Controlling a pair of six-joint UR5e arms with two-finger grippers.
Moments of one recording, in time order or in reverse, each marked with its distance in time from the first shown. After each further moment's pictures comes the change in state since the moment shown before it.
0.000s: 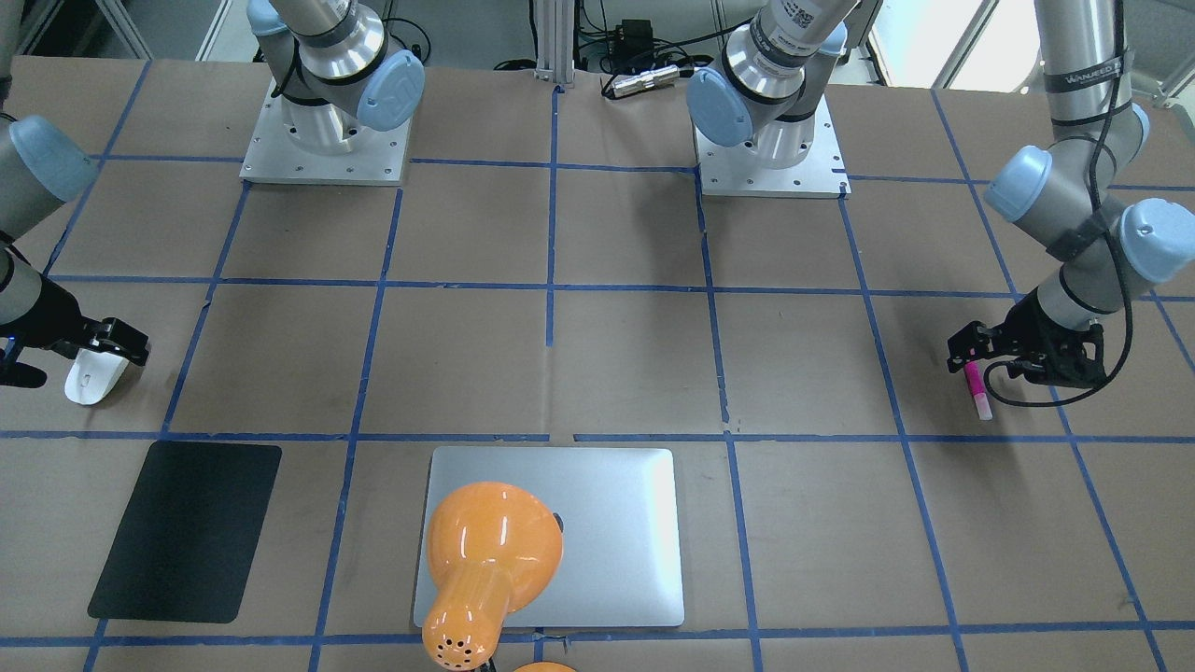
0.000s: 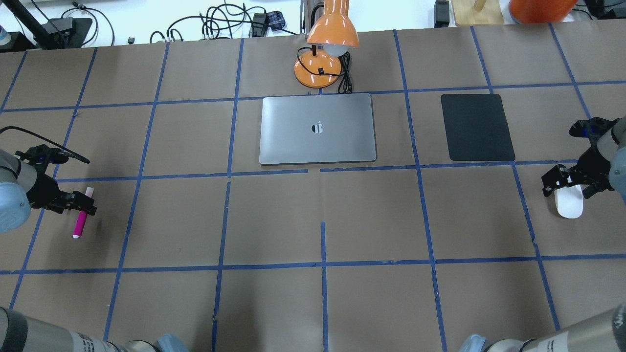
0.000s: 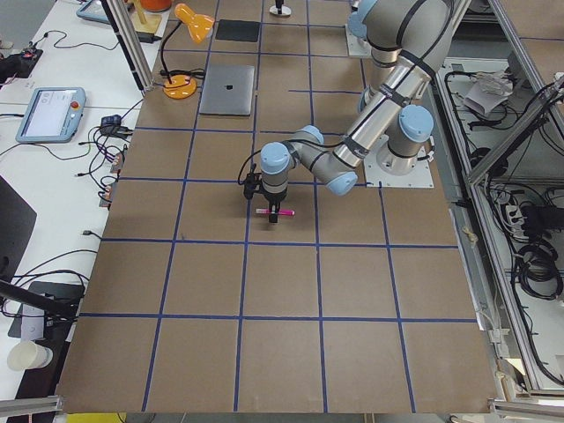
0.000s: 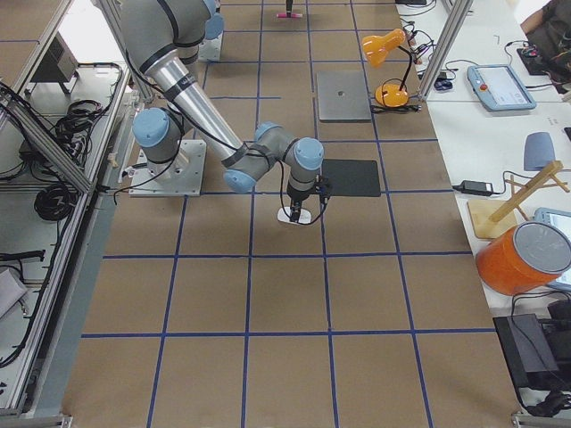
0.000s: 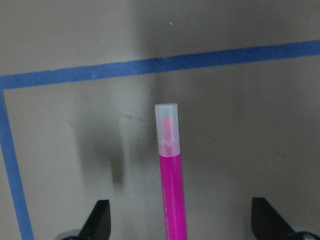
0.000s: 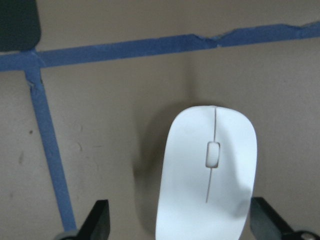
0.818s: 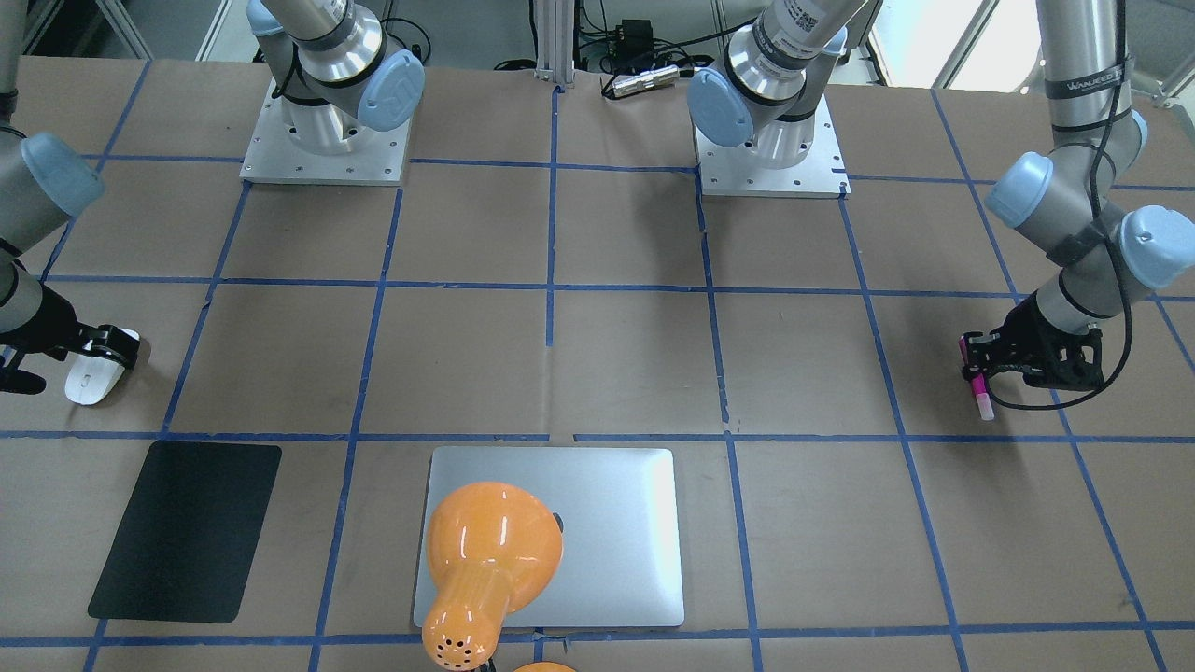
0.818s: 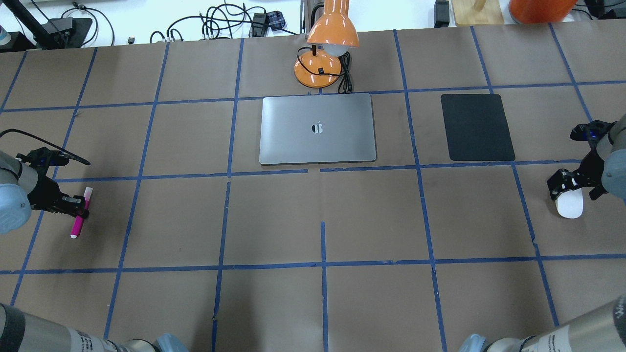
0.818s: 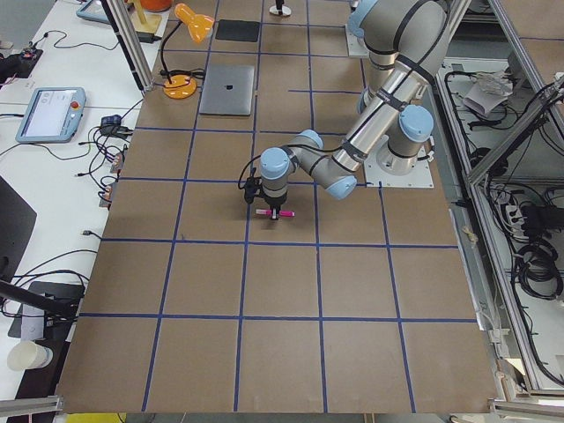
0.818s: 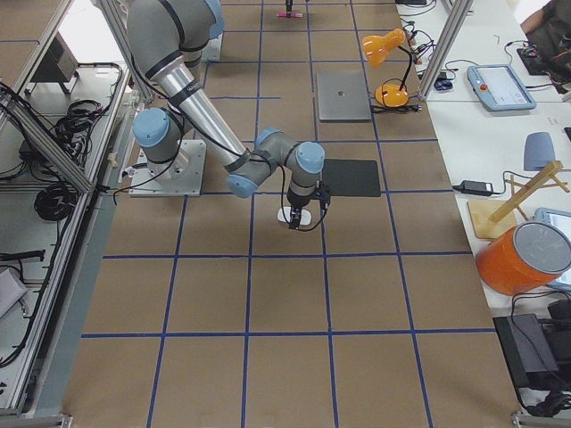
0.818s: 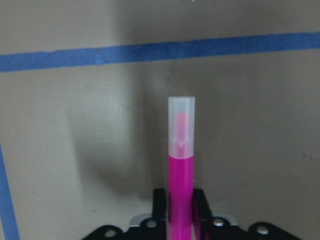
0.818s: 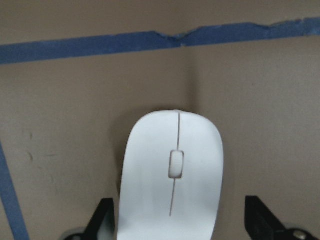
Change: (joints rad) left arm 0.004 -0.015 0.004 0.002 0.000 -0.007; right arm 0.001 0.030 -0.001 -0.058 -0.060 -0.013
